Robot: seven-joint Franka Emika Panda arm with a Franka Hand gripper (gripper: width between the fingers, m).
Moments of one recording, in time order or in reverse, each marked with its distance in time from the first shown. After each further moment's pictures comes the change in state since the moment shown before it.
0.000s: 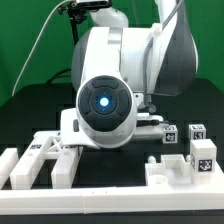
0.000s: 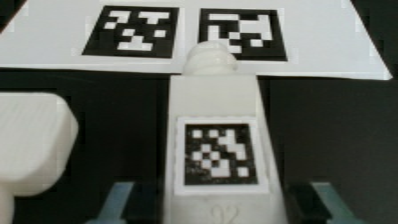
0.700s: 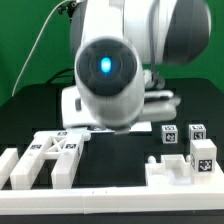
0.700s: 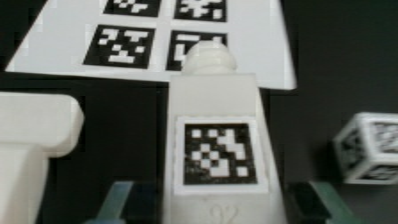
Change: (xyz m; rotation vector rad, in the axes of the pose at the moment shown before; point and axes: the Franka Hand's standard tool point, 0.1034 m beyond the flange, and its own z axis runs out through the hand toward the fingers) arm -0.039 -0.018 -0.092 0.052 0.049 -0.073
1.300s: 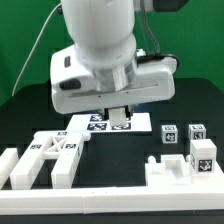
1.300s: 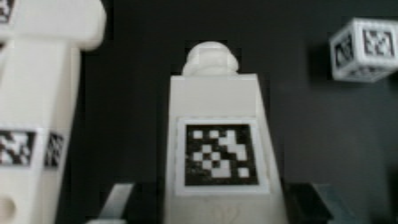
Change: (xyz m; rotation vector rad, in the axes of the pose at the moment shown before) arm 0.017 -0.025 -0.046 -0.016 0.538 -0.011
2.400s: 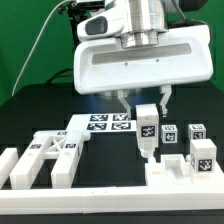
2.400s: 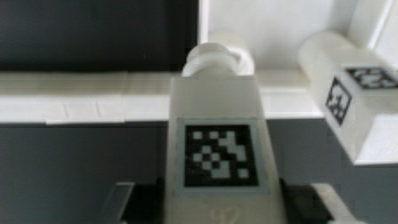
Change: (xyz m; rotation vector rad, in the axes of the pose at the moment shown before) arm 0.071 -0.010 -0.052 -0.109 0.917 -0.021
